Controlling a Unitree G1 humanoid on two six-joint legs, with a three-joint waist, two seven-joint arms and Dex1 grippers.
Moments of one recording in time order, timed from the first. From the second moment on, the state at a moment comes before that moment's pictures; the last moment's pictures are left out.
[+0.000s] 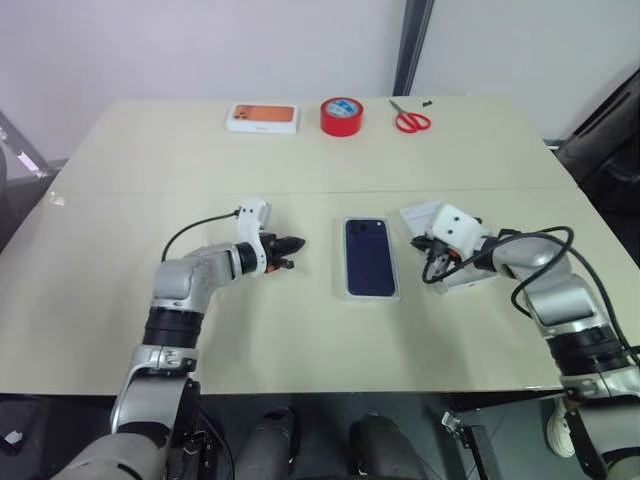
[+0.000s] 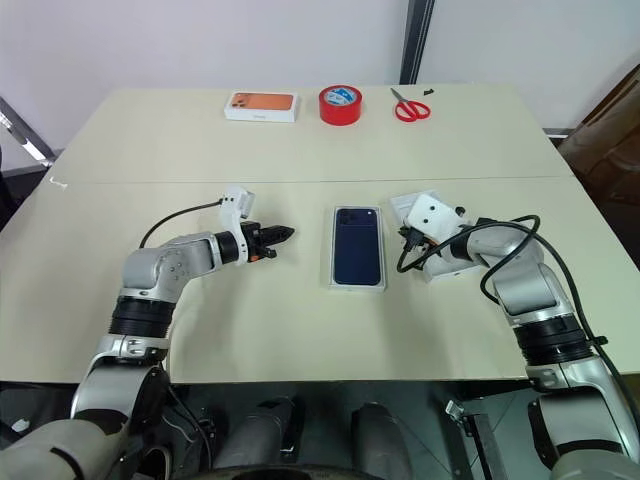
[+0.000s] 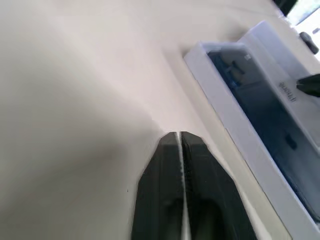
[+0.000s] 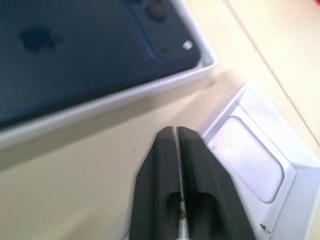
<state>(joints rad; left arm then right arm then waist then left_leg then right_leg) -0.63 0.32 0.05 0.21 -0.49 0.85 -0.62 -0.49 -0.73 0.09 0.08 -0.04 0.35 0.89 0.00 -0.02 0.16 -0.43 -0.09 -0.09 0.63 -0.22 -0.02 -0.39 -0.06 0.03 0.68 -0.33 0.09</state>
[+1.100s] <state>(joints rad) -0.26 0.58 0.05 -0.03 -0.45 0.12 -1.17 -0.75 -0.67 0.12 -0.07 0.21 1.48 0.64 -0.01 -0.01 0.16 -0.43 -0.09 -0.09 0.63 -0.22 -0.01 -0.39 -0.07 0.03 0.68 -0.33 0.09</state>
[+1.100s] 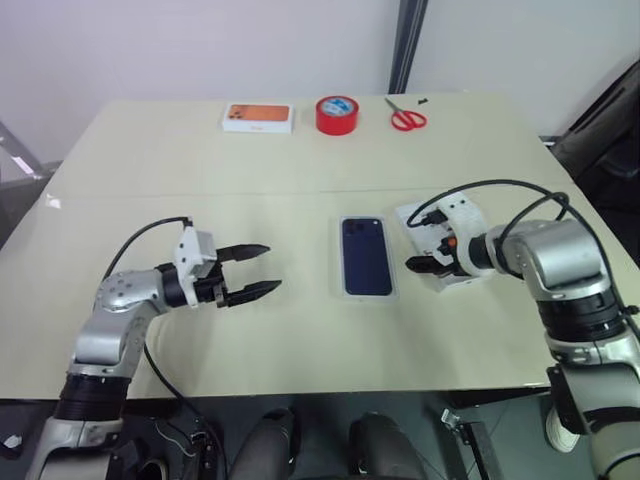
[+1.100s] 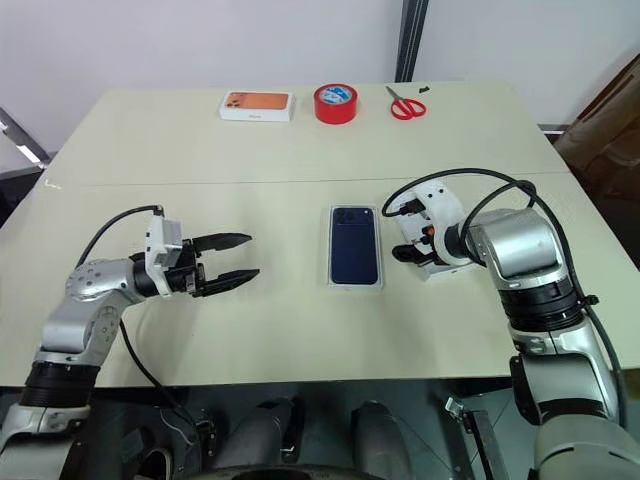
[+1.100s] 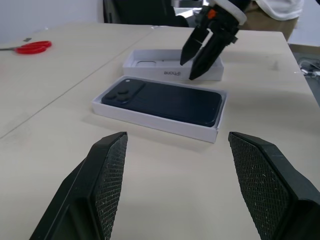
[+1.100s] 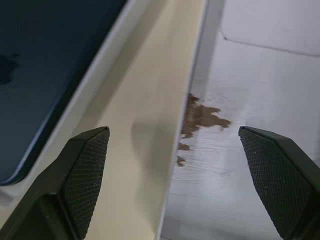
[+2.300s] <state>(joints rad) -0.22 0.53 0.01 -0.06 -0.42 0.10 -1.06 -0.80 -0.54 0.05 0.06 0.22 1.47 0.40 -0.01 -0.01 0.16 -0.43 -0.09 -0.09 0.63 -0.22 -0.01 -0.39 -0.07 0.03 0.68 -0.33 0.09</state>
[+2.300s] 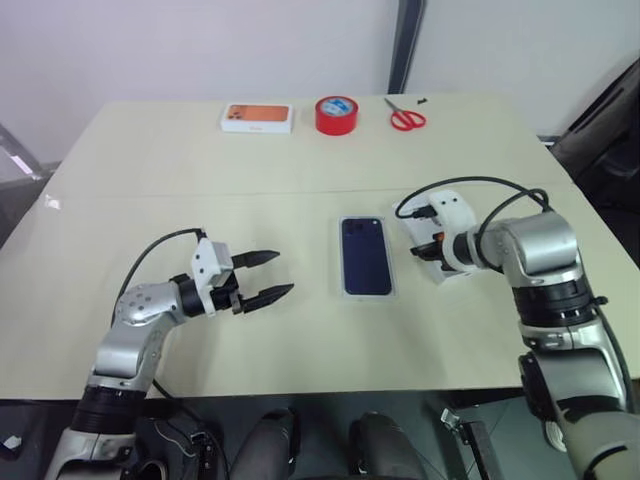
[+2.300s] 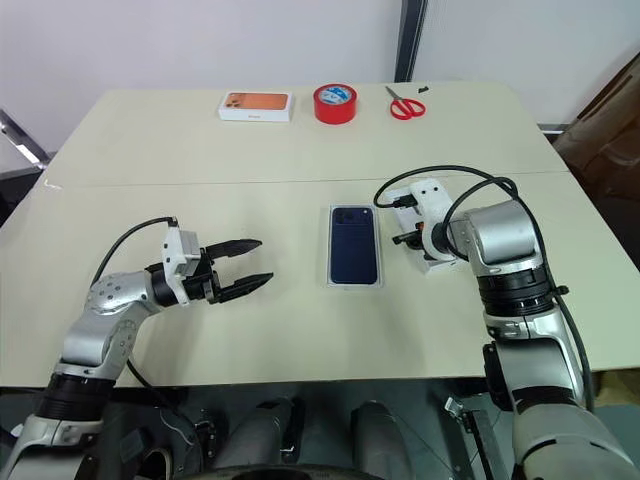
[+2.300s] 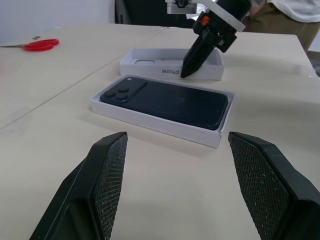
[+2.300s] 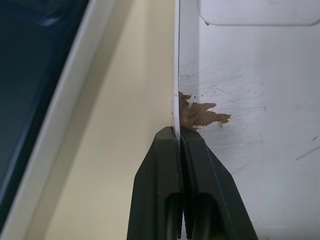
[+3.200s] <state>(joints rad) -0.30 0.50 0.06 -0.04 -0.45 0.17 -0.93 -0.85 0.14 -0.68 -0.01 0.93 1.61 0.16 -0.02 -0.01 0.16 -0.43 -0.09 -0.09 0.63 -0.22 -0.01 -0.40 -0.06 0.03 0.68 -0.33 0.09</state>
